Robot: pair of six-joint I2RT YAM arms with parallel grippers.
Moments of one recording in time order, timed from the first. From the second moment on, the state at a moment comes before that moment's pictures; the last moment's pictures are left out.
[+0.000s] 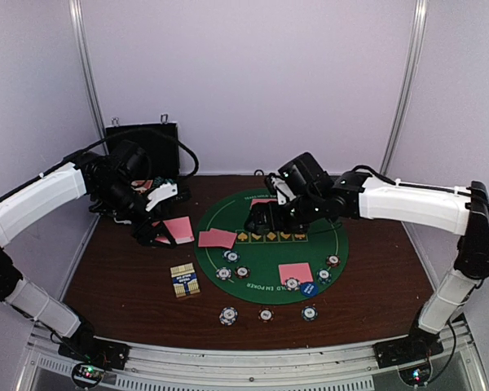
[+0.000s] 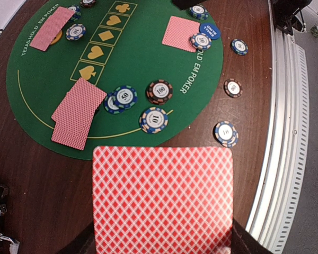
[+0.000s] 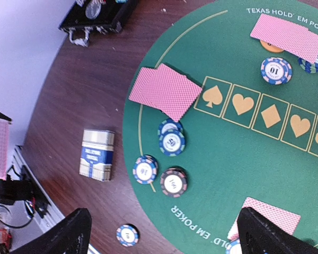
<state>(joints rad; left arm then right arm) -0.51 1.42 1.32 -1.06 0.49 0.64 0.87 1.71 1.41 -0.53 -0.09 0.57</state>
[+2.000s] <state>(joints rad) -0.51 1.42 1.32 -1.06 0.49 0.65 0.99 2.13 1.68 0.09 -0.59 1.11</state>
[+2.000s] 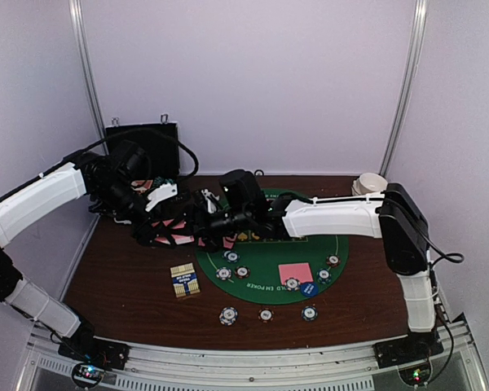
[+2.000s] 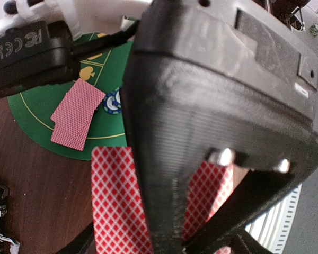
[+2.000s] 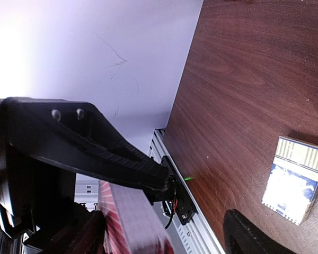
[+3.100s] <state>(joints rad) -0.51 1.41 1.31 -1.07 0.49 0.65 0.90 1.98 1.57 0.02 -0.65 1.08</state>
